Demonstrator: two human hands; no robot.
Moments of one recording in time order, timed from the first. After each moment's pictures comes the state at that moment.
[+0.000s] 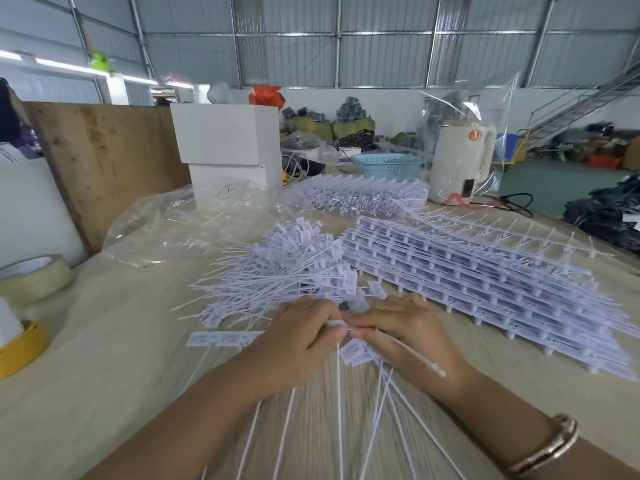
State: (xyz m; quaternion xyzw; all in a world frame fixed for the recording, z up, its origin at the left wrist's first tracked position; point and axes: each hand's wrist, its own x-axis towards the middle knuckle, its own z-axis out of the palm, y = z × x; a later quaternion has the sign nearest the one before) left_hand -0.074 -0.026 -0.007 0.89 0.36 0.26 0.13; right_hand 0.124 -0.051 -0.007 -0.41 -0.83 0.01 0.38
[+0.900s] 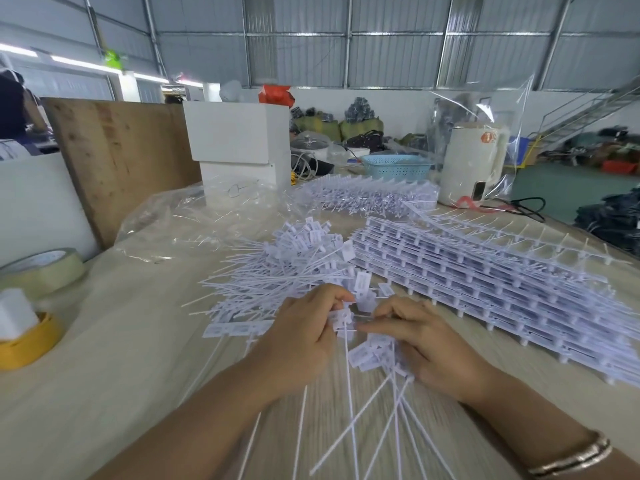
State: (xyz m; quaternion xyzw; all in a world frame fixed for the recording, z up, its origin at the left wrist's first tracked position) left_hand -0.070 -0.031 -0.001 0.85 0.39 0.33 0.14; right_hand 0.143 -0.043 -0.014 -0.40 -0.87 -0.02 0.29
